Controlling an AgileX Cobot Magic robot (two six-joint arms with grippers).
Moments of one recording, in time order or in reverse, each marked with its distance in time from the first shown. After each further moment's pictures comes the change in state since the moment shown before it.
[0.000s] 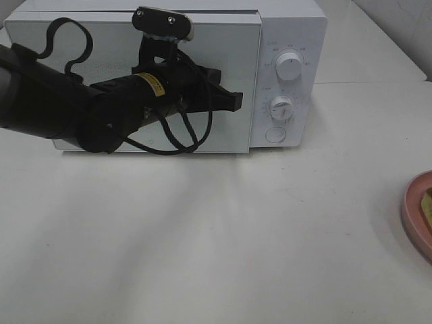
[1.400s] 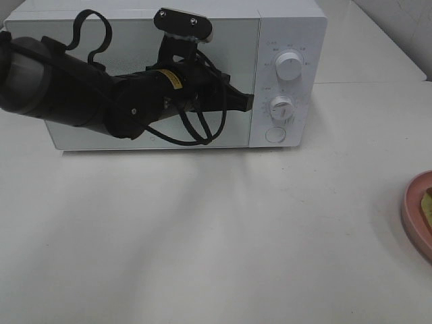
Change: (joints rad) left arm -0.012 0.053 -0.113 -0.078 0.122 0.097; right arm 0.000 0.000 0.000 0.001 0.000 0.000
